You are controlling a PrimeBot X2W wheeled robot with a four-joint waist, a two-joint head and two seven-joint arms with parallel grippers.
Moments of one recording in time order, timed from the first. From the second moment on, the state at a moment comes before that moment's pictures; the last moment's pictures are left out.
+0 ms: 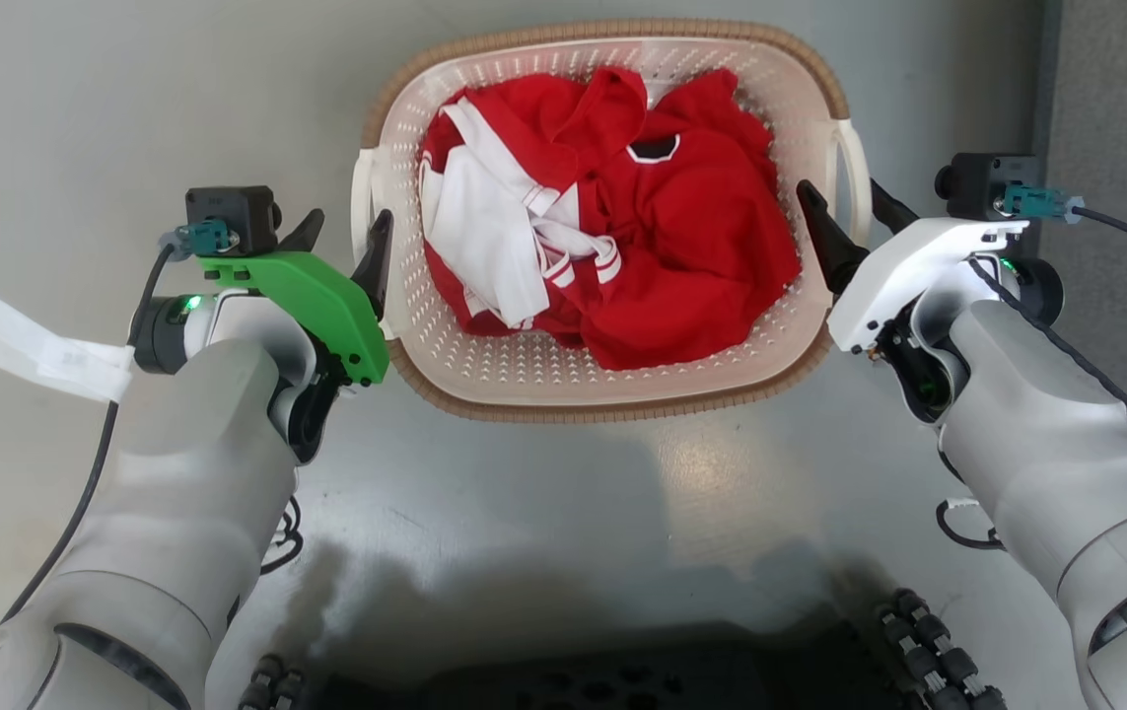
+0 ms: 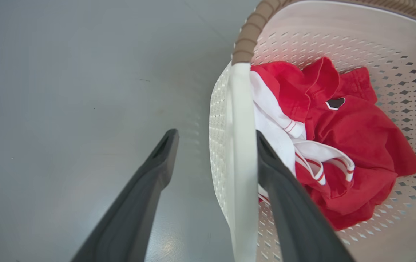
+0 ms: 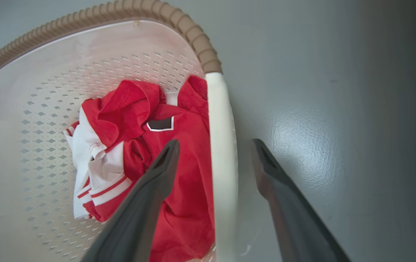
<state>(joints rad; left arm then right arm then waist) -0.95 0.04 -0.92 1.14 -1.04 -0.13 -0.24 -0.86 -0.15 0.72 1.10 0.82 0.12 -0.24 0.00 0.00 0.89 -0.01</state>
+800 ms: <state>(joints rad) -0.84 0.06 -0.88 1.09 -1.06 -0.13 -0.25 -0.76 -0.14 0.74 1.07 0.86 0.12 -0.25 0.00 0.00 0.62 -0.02</state>
